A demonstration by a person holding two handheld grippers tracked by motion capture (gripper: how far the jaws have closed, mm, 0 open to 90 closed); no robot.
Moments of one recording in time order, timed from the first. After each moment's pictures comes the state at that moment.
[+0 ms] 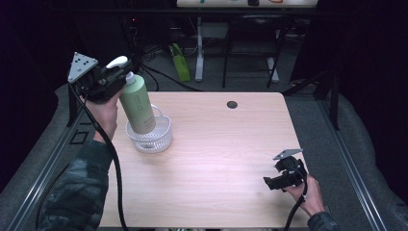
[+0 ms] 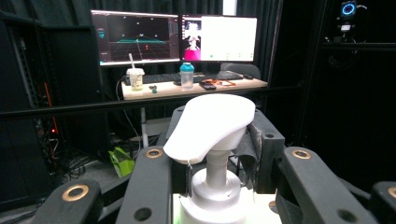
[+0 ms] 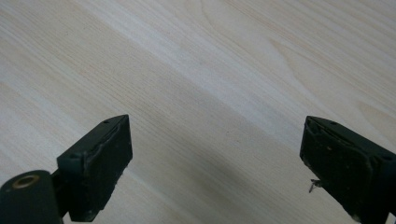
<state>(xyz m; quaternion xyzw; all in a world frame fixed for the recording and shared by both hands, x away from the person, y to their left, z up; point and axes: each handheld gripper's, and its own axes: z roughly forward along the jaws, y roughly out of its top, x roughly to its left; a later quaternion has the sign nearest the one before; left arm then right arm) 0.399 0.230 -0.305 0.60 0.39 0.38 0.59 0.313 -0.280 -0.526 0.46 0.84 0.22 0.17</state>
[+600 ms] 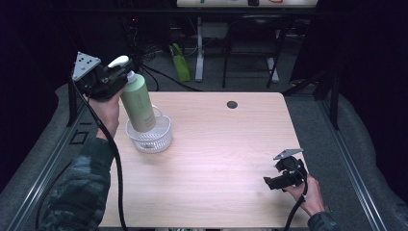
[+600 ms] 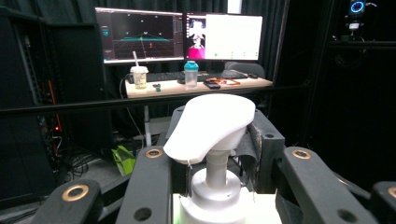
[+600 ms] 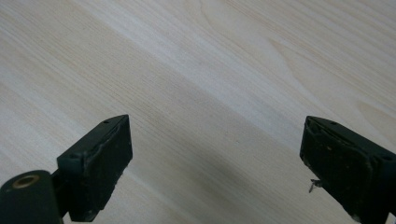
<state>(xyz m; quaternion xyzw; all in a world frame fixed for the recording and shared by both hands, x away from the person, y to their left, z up) 0.412 0.231 -0.313 0.59 0.40 0.38 0.59 0.314 -0.281 -0.526 0.46 0.84 0.22 0.17</state>
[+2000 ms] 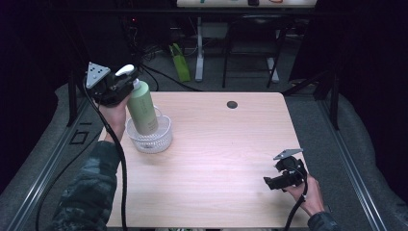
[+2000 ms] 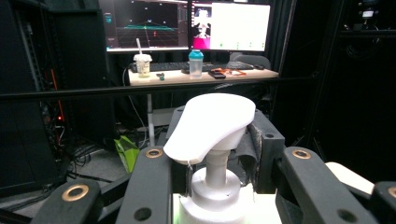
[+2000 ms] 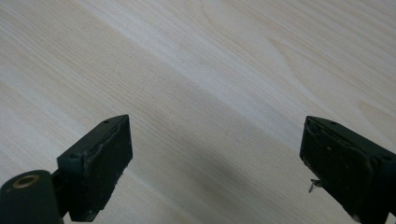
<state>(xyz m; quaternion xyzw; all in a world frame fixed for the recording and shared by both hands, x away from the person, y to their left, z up) 0.429 0.228 -0.350 0.59 0.41 0.38 0.58 0.313 -0.281 -0.526 0.46 0.84 0.22 0.17</state>
